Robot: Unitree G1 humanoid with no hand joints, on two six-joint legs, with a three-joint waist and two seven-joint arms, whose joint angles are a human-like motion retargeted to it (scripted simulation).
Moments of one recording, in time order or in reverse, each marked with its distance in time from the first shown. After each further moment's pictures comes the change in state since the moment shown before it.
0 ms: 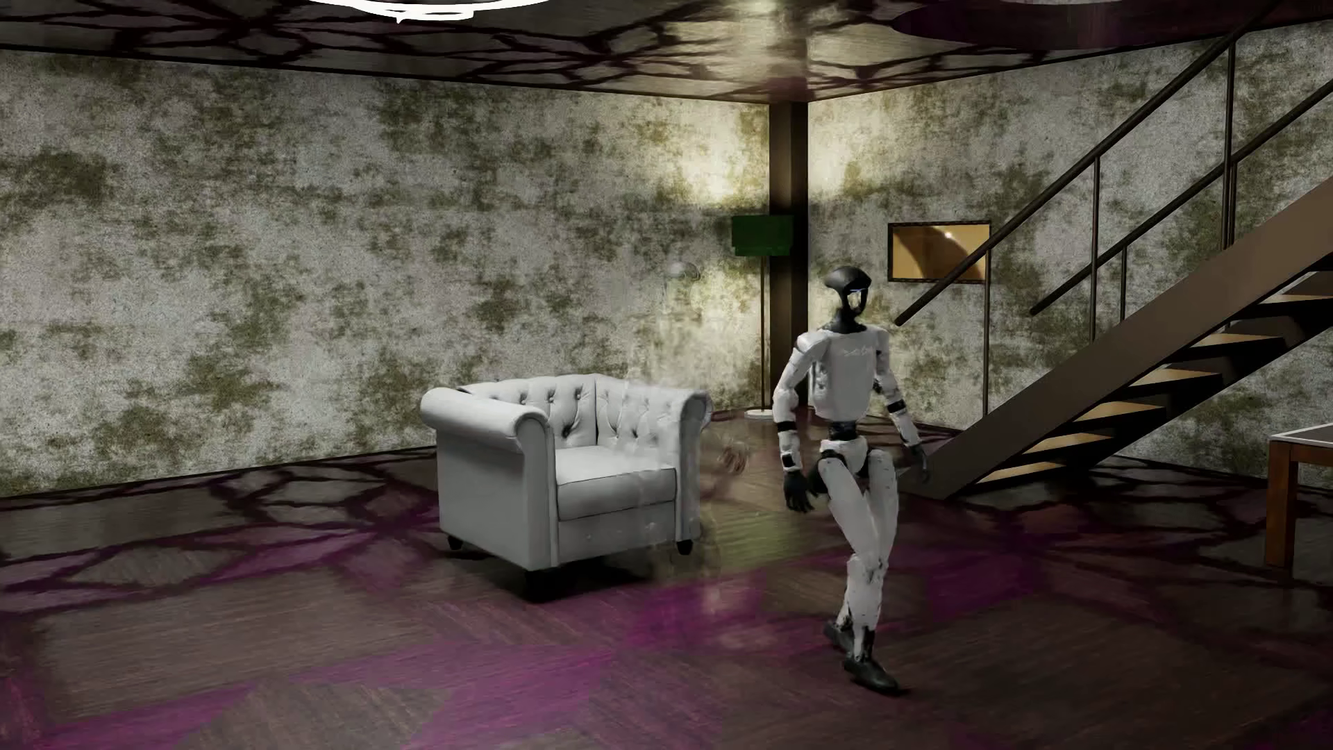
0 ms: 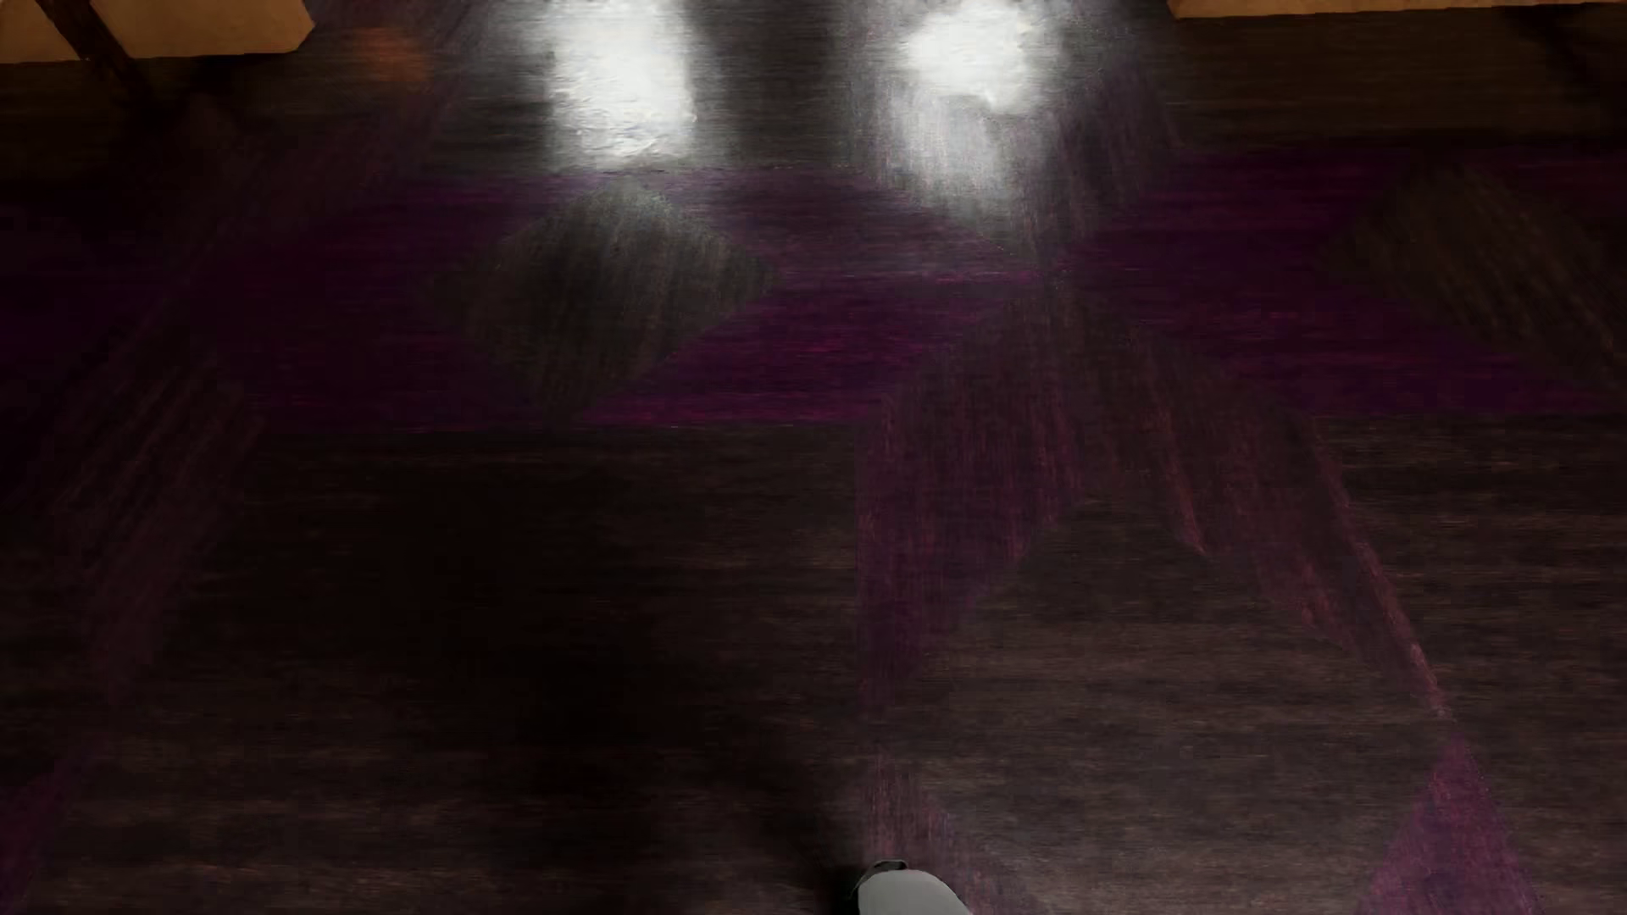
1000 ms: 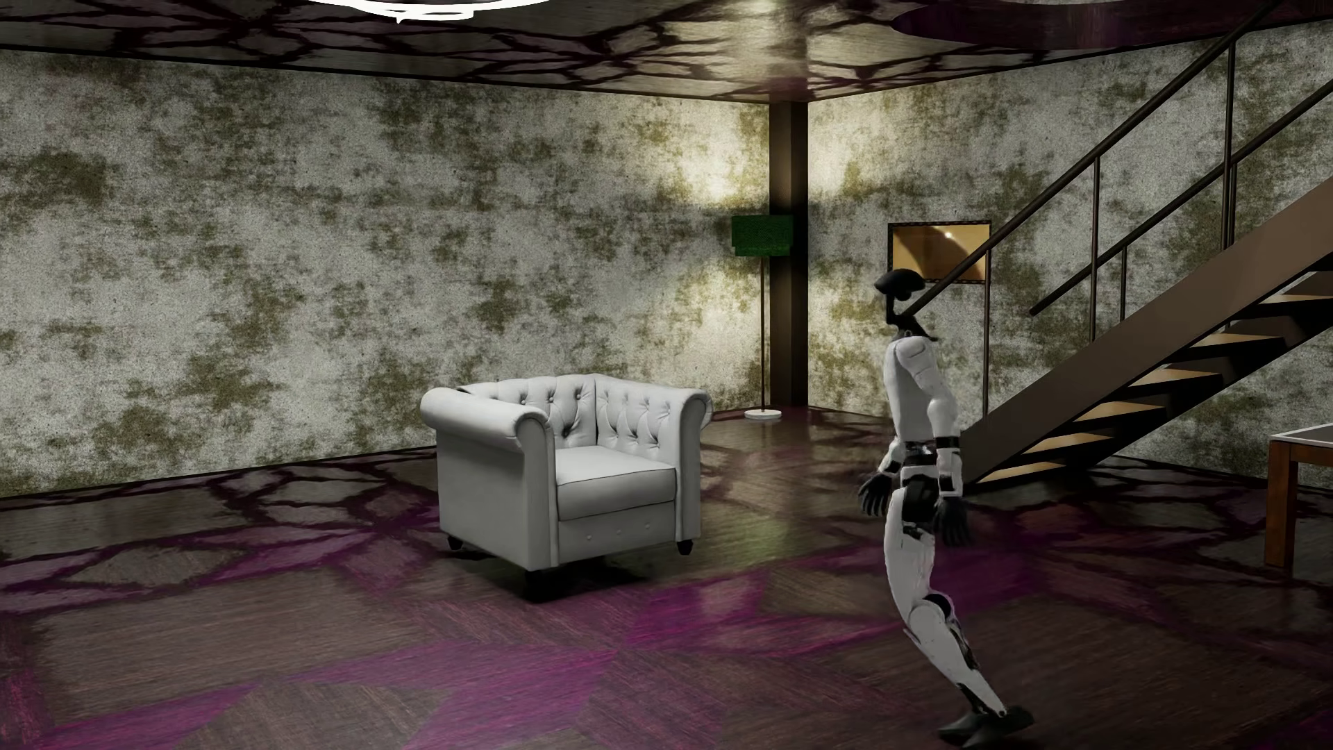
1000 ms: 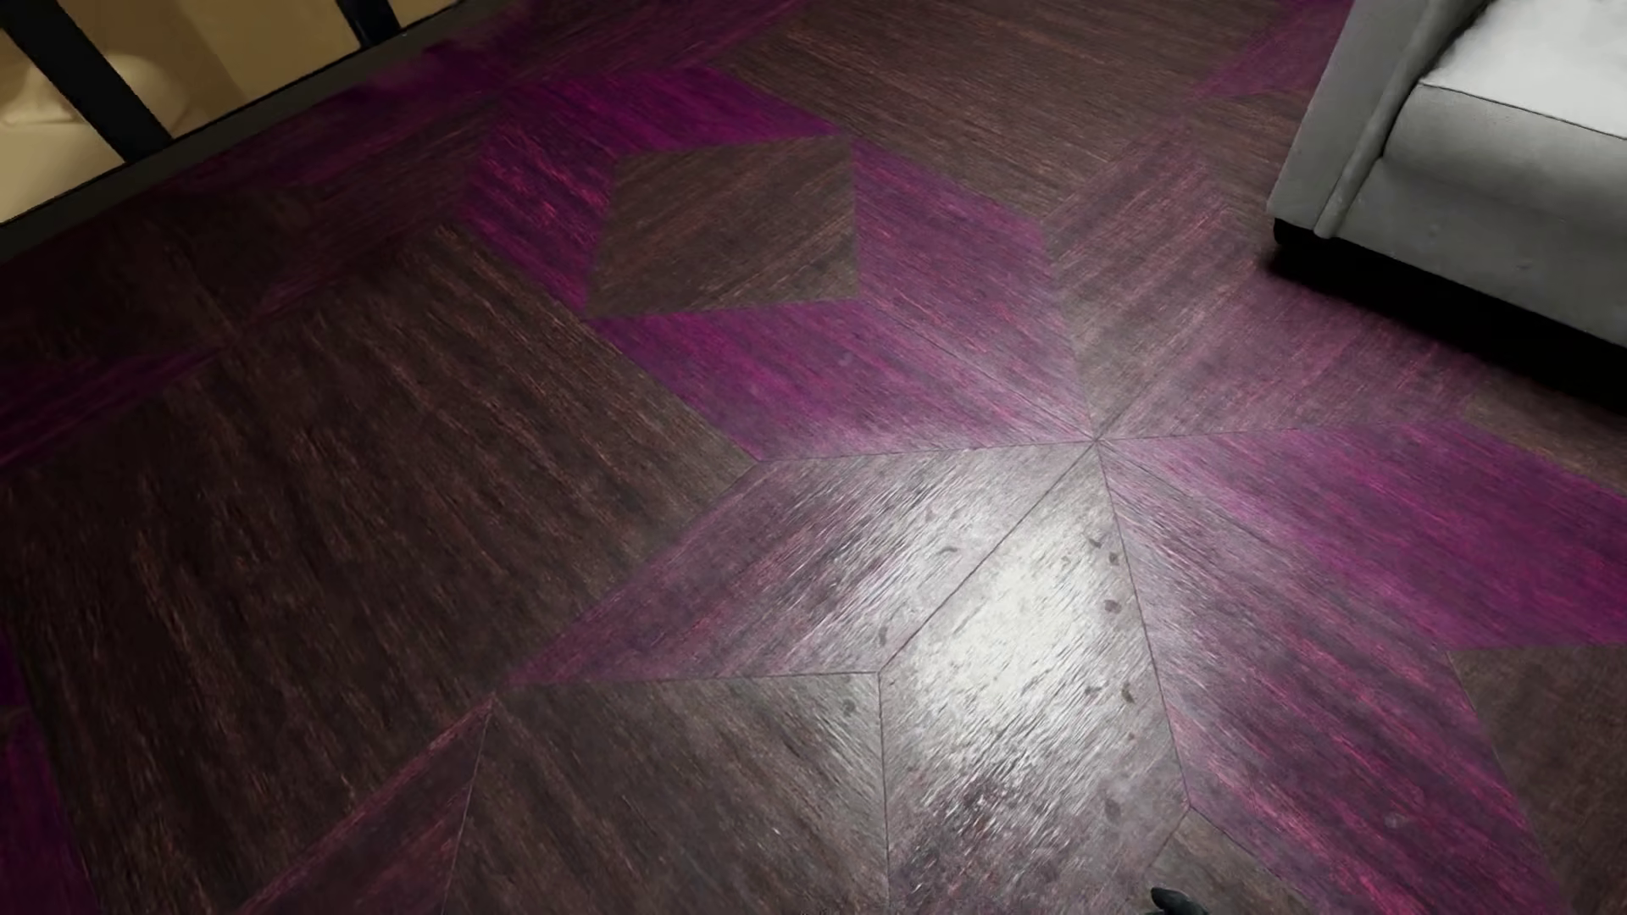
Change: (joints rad) body 0.001 0.429 0.236 0.122 0.062 -0.078 0.000 0.000 -0.112 0.132 -0.172 0.211 -0.192 -0.018 -0.328 -0.037 -0.052 0.000 0.000 -0.121 -0.173 0.197 0.047 0.000 0.000 0.000 0.000 0.000 0.000
